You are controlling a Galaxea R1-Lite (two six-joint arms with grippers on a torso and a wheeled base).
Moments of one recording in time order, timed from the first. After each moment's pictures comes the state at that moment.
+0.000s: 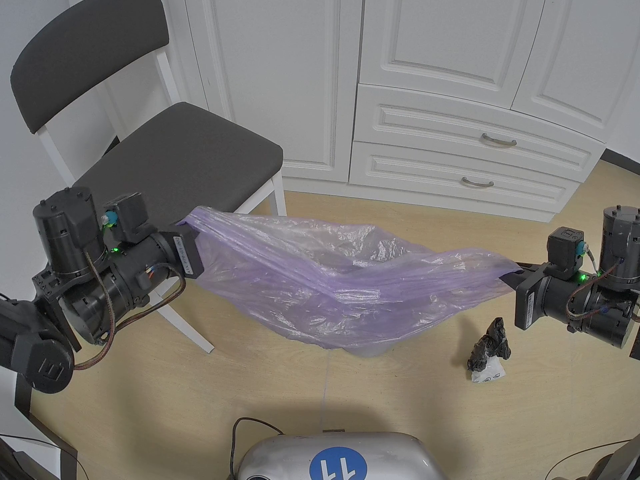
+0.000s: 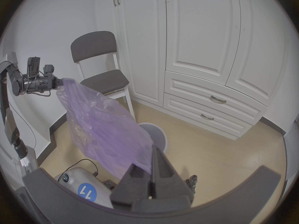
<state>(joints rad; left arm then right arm) -0.43 1.59 -0.60 -0.94 0.05 -0.18 0.47 1.39 -0.58 -0.52 -0.11 -0.13</state>
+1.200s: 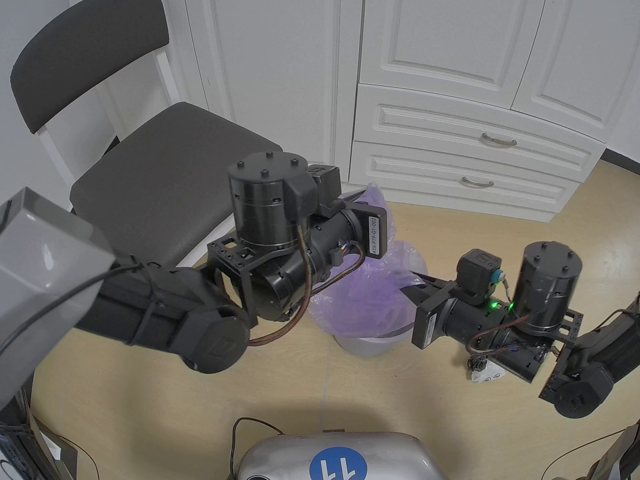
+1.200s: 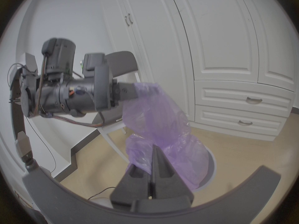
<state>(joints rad) -0.78 2.01 -1.16 -0.86 0.15 -0.11 0.70 1.77 -0.54 -1.15 -0.09 0.02</state>
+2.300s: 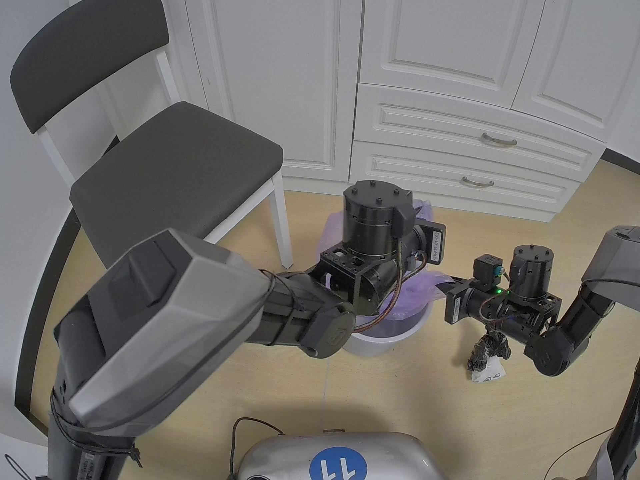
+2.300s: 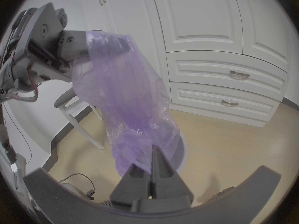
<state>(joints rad) -0.84 2.37 -1.64 -0.74 0.18 -0.11 0.32 2.07 -0.61 -1.25 0.13 -0.03</state>
